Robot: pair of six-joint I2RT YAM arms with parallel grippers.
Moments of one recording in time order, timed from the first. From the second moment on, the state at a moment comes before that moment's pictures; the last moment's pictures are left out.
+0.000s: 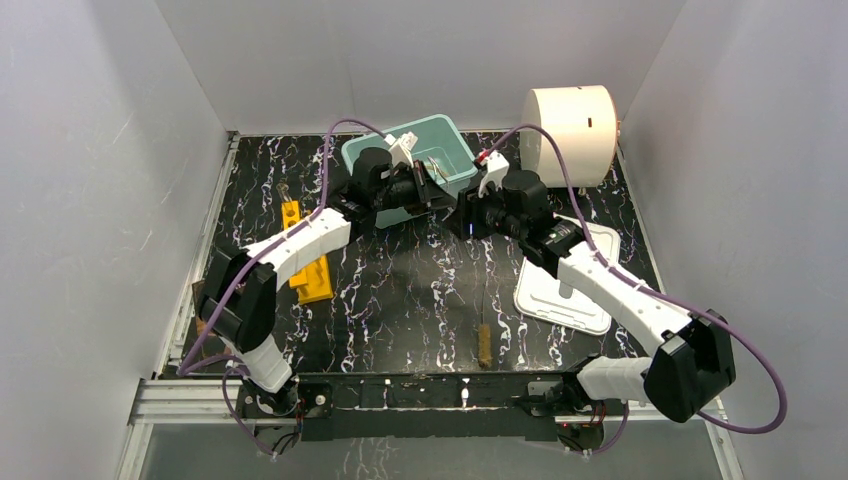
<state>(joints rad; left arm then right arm) -0.58 1.69 1.23 0.14 0.49 -0.86 0.62 1.25 0.99 -0.16 -0.20 0.27</state>
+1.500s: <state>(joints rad) -0.53 1.58 1.20 0.24 0.99 -0.79 0.49 1.36 1.20 0.07 -0.46 0.78</state>
